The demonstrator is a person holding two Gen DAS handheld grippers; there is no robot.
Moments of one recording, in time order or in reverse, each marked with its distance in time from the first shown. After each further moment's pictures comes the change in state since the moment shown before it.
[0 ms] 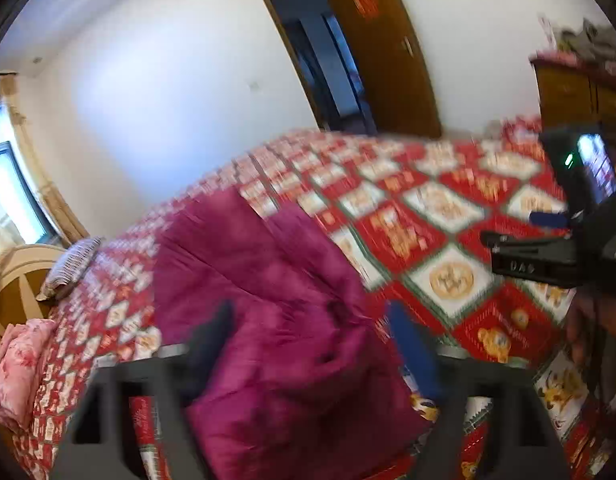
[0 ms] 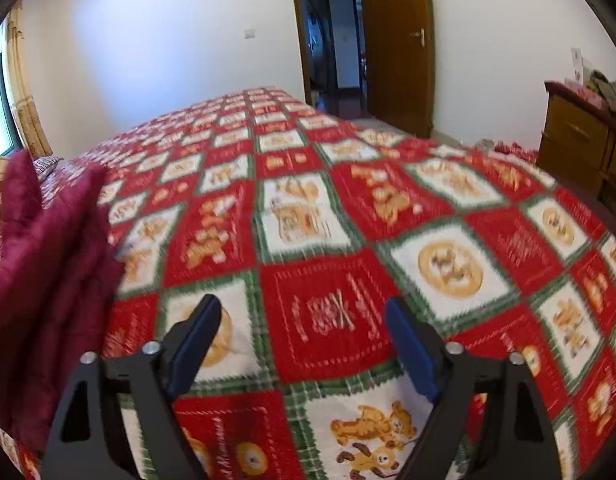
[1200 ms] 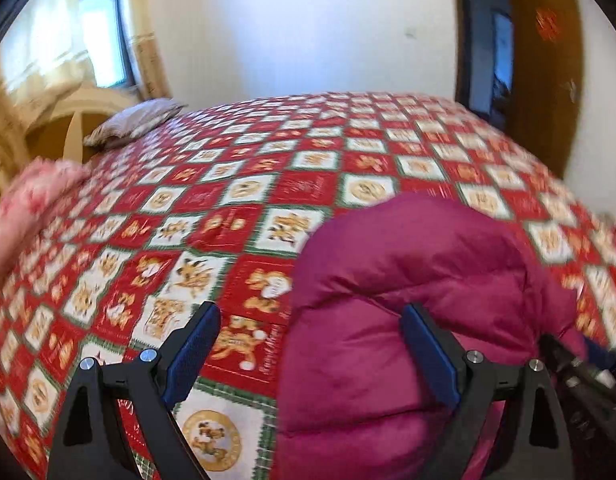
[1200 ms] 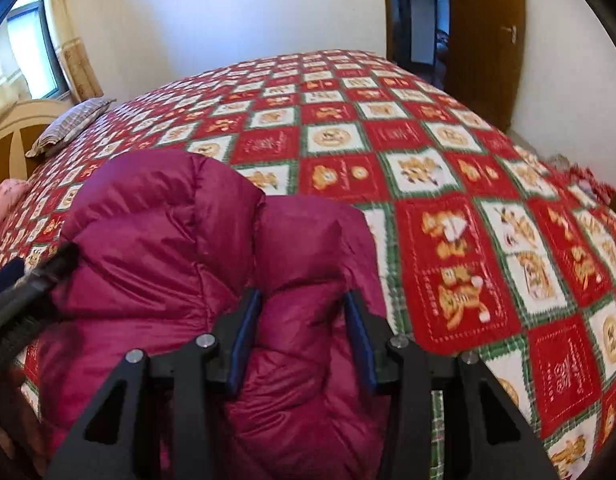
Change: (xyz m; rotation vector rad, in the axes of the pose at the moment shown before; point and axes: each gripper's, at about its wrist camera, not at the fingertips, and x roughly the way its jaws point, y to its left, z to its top) left arm 0.169 0.145 -0.024 -0.445 0.267 0.237; right arm 0.076 0.180 0.035 -0.139 0.173 0.161
